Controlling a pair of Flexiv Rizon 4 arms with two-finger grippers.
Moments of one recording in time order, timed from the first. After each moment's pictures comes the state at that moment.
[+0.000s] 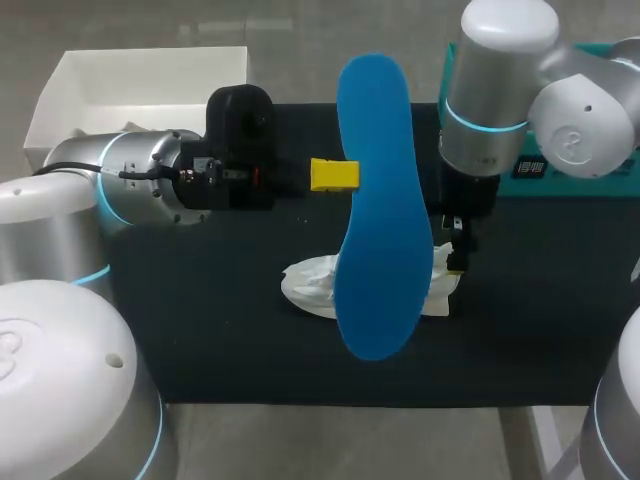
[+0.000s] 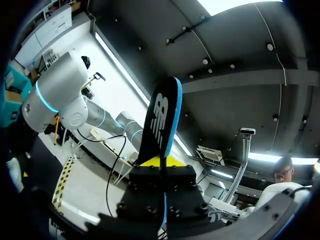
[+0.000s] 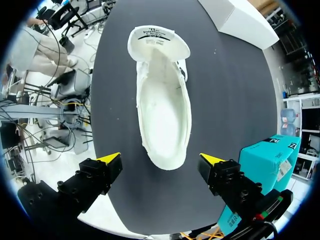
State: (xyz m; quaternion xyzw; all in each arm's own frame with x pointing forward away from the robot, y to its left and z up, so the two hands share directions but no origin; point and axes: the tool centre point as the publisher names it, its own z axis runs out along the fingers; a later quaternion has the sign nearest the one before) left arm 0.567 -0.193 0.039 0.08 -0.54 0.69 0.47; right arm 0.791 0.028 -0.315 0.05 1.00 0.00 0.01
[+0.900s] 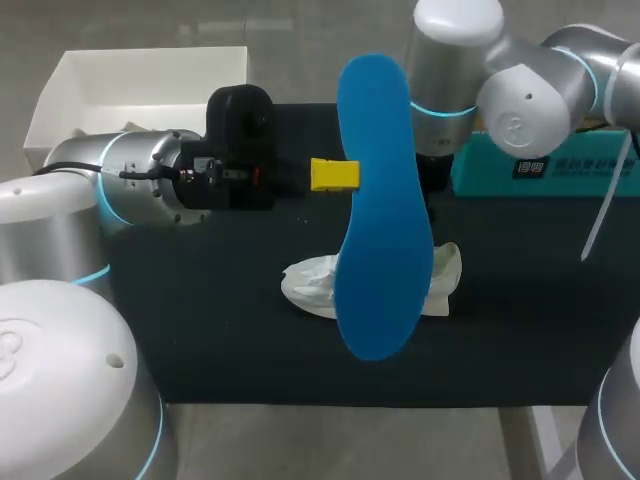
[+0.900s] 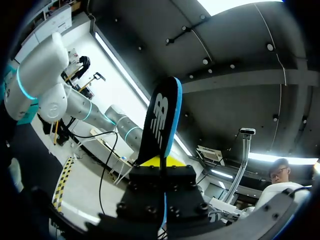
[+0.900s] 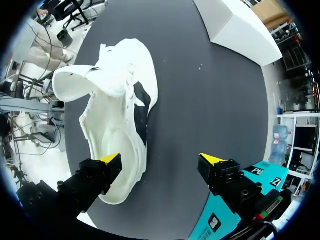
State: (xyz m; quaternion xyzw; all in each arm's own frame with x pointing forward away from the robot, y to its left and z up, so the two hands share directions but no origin) left arm 0.568 -0.194 0.039 0.08 -0.54 0.69 0.47; right arm 0.871 0.083 -0.336 -0.01 1.00 0.01 0.05
